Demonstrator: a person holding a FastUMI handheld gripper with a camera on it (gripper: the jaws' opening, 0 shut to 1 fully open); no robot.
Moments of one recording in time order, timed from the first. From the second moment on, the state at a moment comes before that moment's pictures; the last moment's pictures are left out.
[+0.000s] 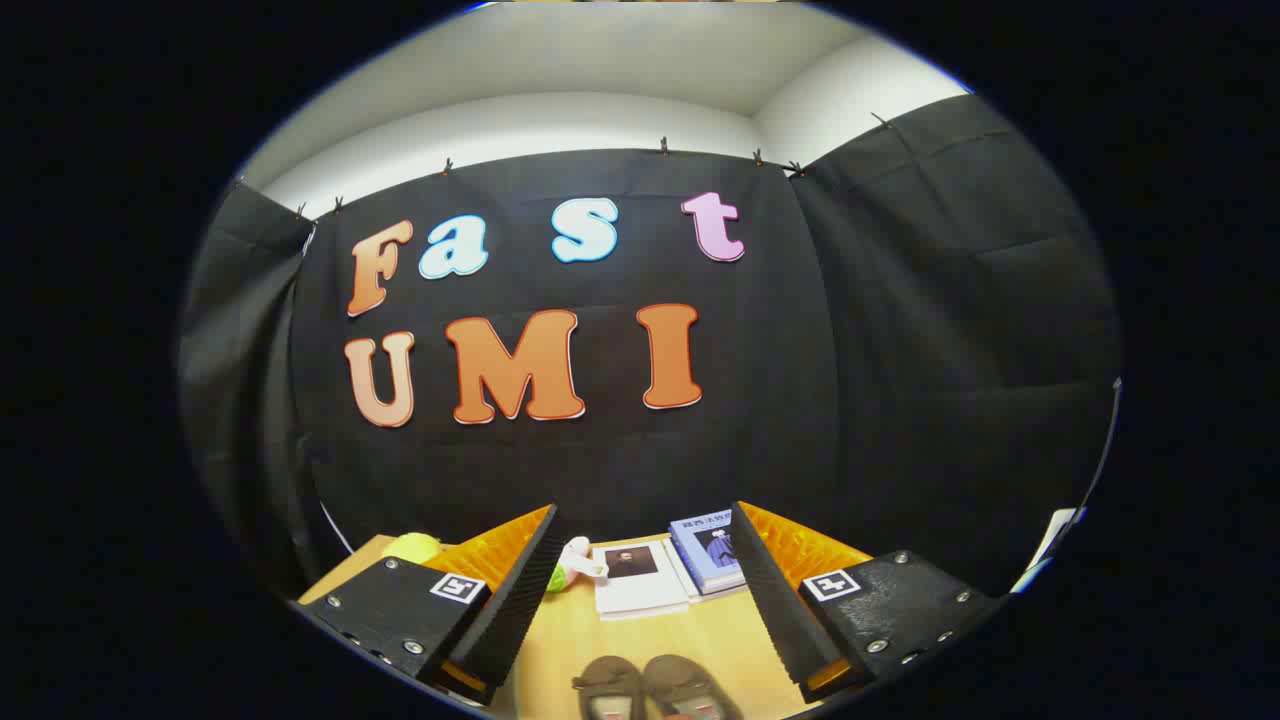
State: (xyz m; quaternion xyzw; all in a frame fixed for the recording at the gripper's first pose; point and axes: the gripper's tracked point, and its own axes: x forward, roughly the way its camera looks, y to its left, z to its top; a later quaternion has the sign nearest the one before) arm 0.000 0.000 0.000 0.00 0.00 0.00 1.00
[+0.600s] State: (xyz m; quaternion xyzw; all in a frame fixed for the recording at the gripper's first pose) arm -0.001 -0.018 0.024 -0.02 0.00 -0.02 1.00
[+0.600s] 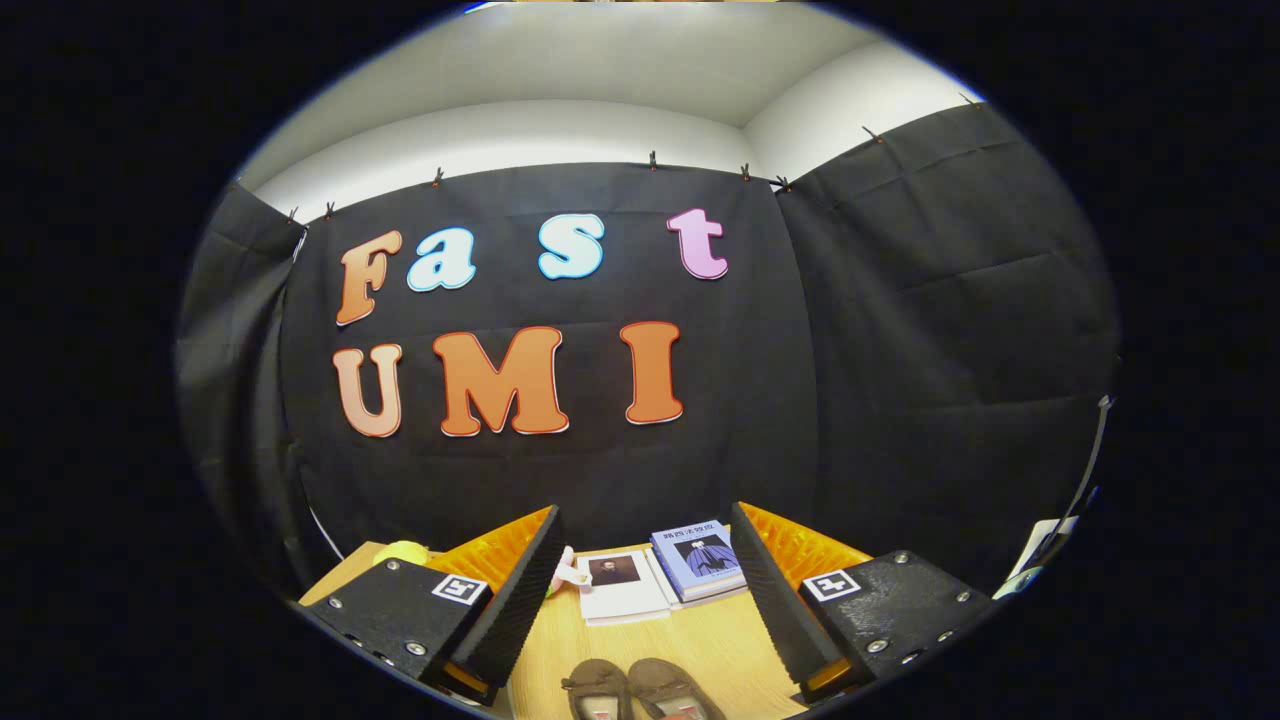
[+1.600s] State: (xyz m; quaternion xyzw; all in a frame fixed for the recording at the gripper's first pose) arm 0.013 0.055 -0.085 0.11 0.13 0.12 0.98
